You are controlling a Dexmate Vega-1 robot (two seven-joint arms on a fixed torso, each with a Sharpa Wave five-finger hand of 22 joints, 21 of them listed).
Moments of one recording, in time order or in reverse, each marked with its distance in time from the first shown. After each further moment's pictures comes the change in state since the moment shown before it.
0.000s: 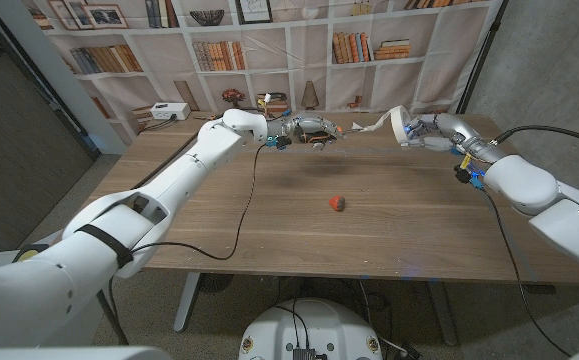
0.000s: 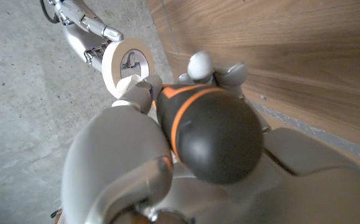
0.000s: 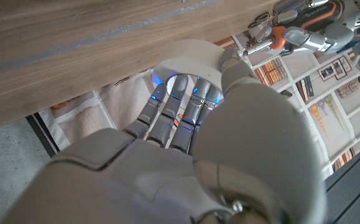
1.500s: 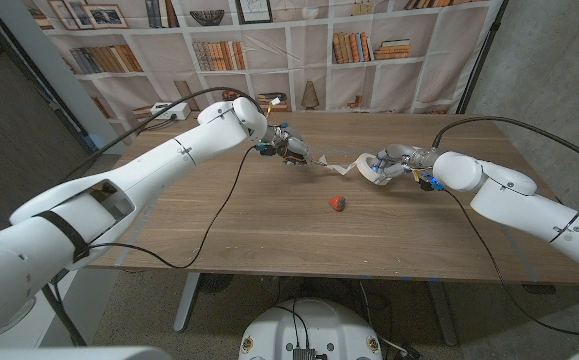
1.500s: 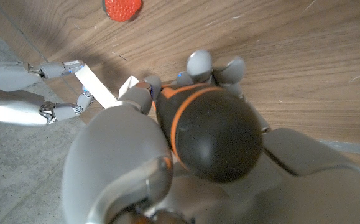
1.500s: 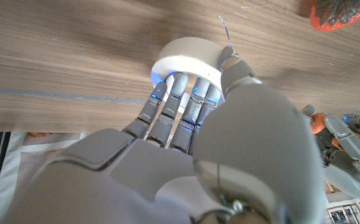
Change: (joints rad) left arm -0.104 0.219 0.276 -0.384 0.336 0.455 0.026; left_hand 0.000 0.000 0.019 -0.019 -0.059 -0.001 -0.001 -0.032 -0.038 0.001 -0.023 -0.081 -0.122 0.002 -0.009 -0.026 -0.006 0.003 -0.003 -0.018 -0.067; right arm 0.460 -0.077 -0.574 0.079 -0.320 -0.318 0.251; right_hand 0.000 0.000 0.040 -0.040 -0.020 0.002 -0.001 0.023 -0.066 0.022 0.022 -0.019 0.000 0.025 0.000 0.047 -0.047 0.032 0.011 0.034 -0.010
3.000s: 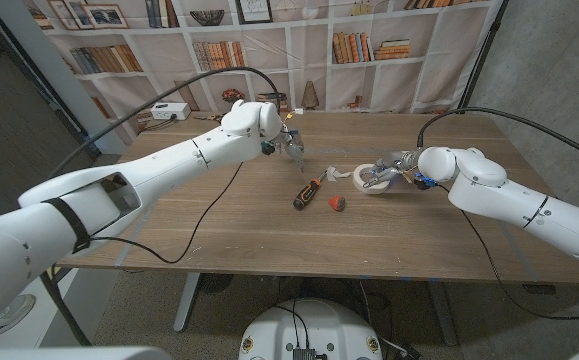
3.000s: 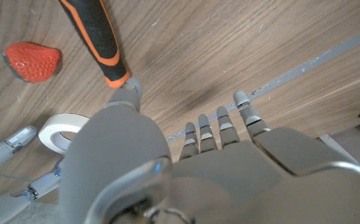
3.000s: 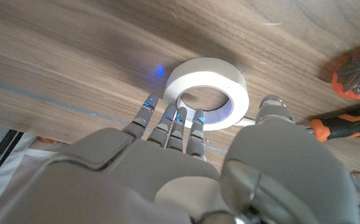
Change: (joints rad) left arm -0.068 -0.009 0.183 -0.057 0.533 -0.036 -0.134; left_hand -0.043 -0.138 -0.348 0.109 0.010 -0.624 -0.101 -0.239 -0.435 -0.713 0.073 -0.718 -0.532 -1.178 0.235 -0.859 -0.663 -0.990 0.328 -0.722 -0.903; right arm 0.178 0.024 -0.187 0.005 -0.219 -0.181 0.287; right_hand -0.533 -0.104 -0.204 0.213 0.062 -0.440 0.051 -0.516 -0.255 -0.640 0.149 -0.461 -0.041 -0.428 0.063 -0.440 -0.449 -0.189 0.103 -0.225 -0.013
